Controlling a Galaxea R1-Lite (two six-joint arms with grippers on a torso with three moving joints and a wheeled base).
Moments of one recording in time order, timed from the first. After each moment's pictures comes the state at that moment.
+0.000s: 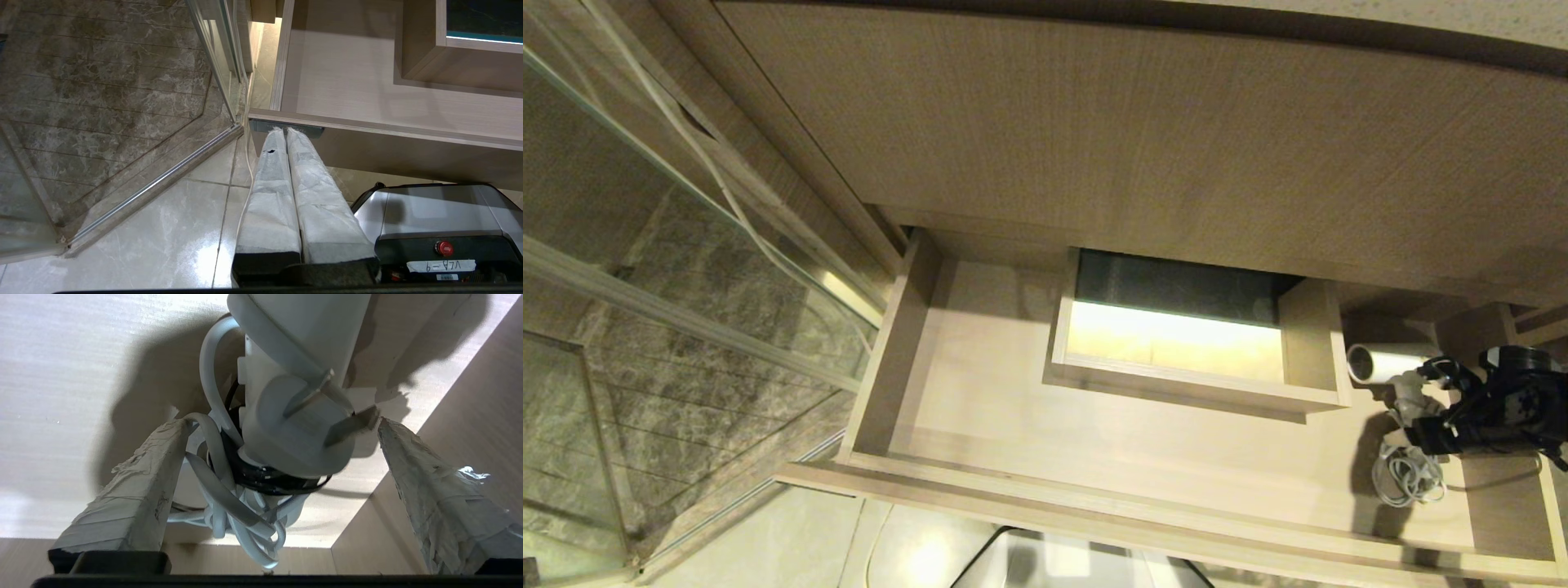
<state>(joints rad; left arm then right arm) 0.00 0.00 0.00 0.00 0.00 0.00 -0.53 2.45 -1.22 -0.30 0.20 -0.46</state>
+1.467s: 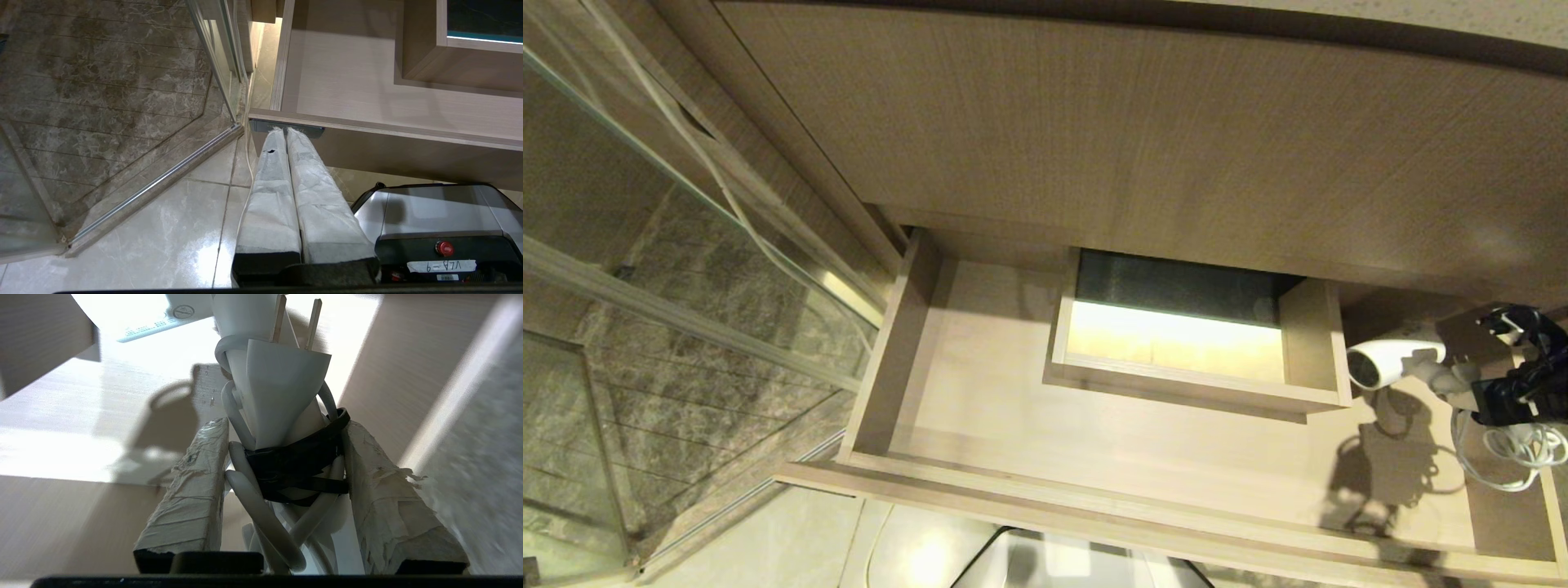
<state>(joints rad) 0.00 0.00 0.00 0.00 0.00 0.00 -0.53 1.93 -0.89 -0.32 0.19 -0.47</state>
